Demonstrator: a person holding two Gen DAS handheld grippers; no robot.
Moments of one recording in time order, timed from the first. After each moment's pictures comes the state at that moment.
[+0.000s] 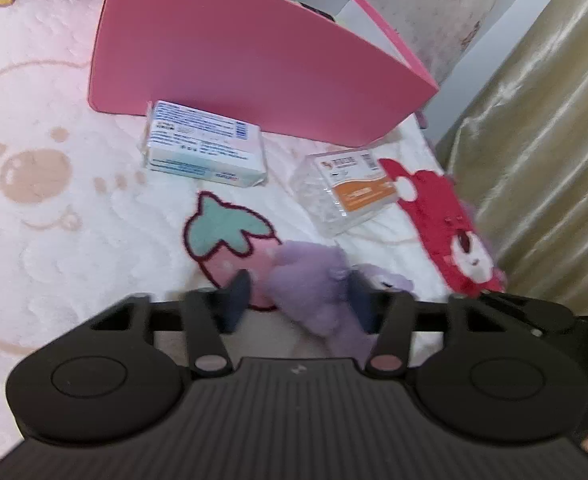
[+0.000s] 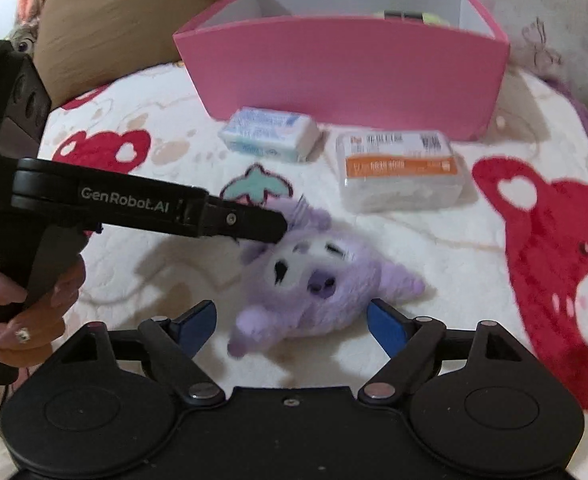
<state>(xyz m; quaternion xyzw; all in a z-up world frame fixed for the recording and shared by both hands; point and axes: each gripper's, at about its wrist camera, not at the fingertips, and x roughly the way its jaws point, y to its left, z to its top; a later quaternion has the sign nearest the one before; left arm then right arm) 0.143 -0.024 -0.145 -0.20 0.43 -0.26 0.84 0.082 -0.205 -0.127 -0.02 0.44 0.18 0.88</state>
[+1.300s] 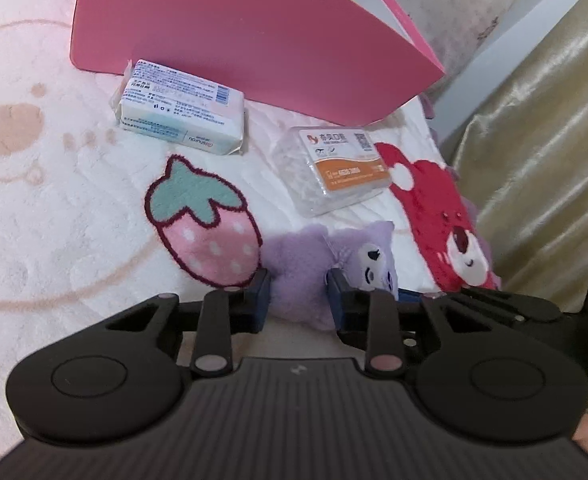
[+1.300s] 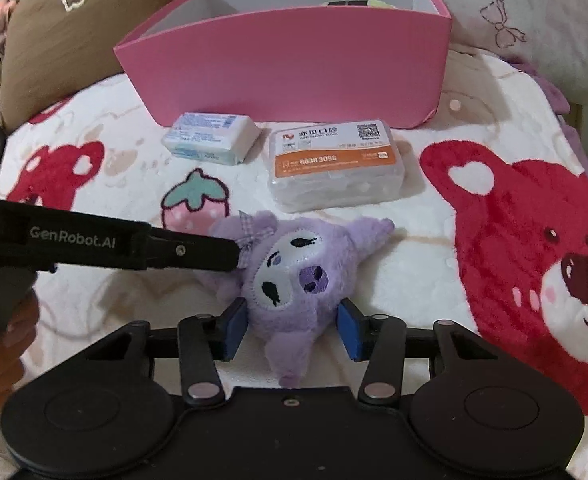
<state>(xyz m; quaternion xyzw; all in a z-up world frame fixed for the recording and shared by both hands) 0.142 -0.054 -0.150 -0.21 0.46 -0.23 0.83 0.099 -0.234 -0.137 -0.01 0.46 0.13 0.88</state>
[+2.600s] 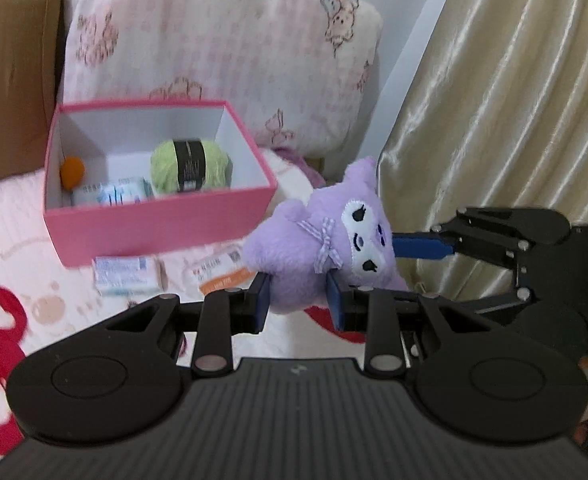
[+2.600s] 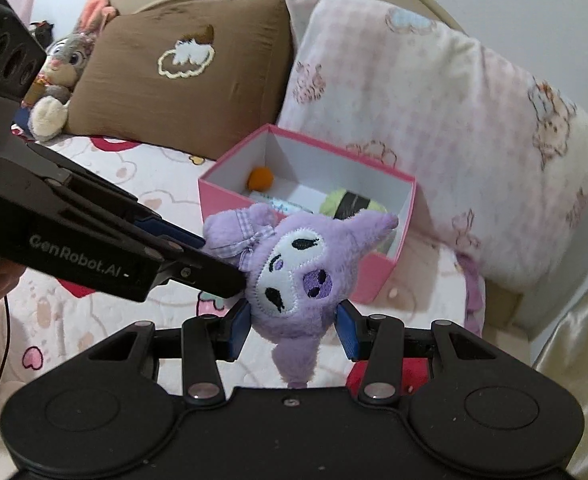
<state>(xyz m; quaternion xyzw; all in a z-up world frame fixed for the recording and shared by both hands) 0.074 -0.081 0.053 -0.09 0.35 -0.28 0.89 0.042 -0.236 0.054 -0.17 0.33 0.18 0.91</state>
